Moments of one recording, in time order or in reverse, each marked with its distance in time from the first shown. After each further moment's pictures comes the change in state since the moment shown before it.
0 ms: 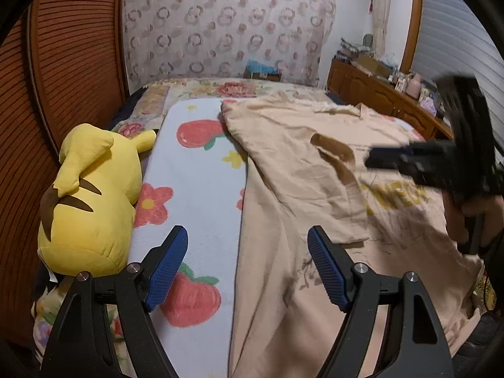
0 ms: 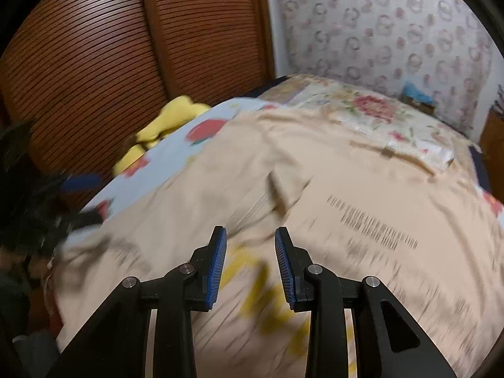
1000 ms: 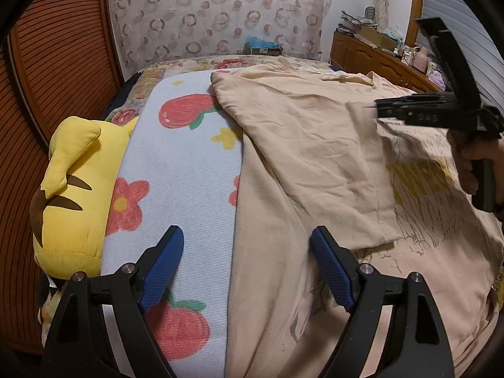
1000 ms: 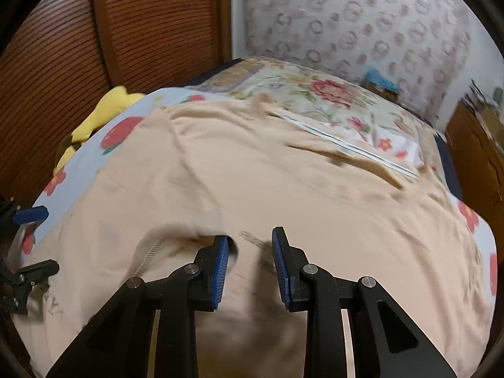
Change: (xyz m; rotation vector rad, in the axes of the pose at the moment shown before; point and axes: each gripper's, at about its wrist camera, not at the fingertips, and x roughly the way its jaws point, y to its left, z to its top) left arm 0.043 -0.009 0.002 0.047 0.100 0.034; right arm 0.054 -0.040 0.035 0.044 0.095 -0.189
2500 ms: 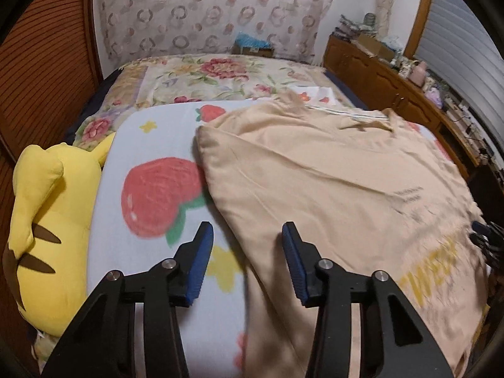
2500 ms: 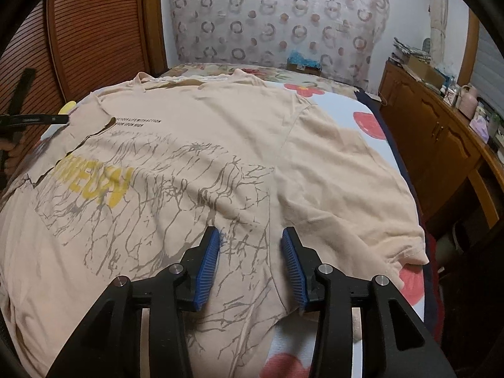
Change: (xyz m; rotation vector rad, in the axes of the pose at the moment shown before) left arm 0.070 0.018 0.105 -0.042 0.043 -0.092; right arm -0.128 -0.099 -0.190 0.196 -0.043 -0.176
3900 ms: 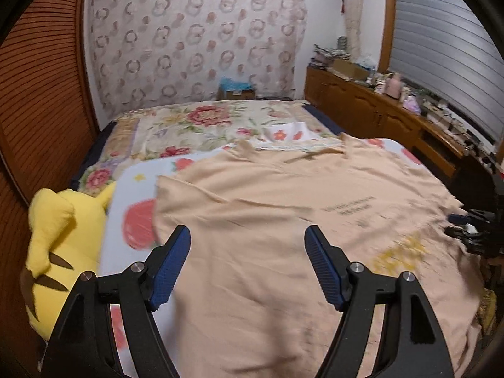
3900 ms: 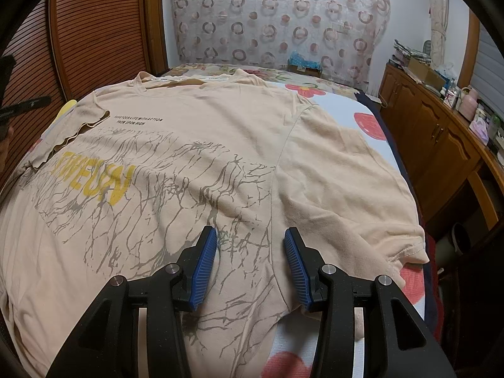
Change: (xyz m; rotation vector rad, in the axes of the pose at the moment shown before) left arm -0.075 -0.056 -0.029 0.117 -0.215 -0.020; right arm 0.002 -0.006 0.000 -0.009 0.001 0.004
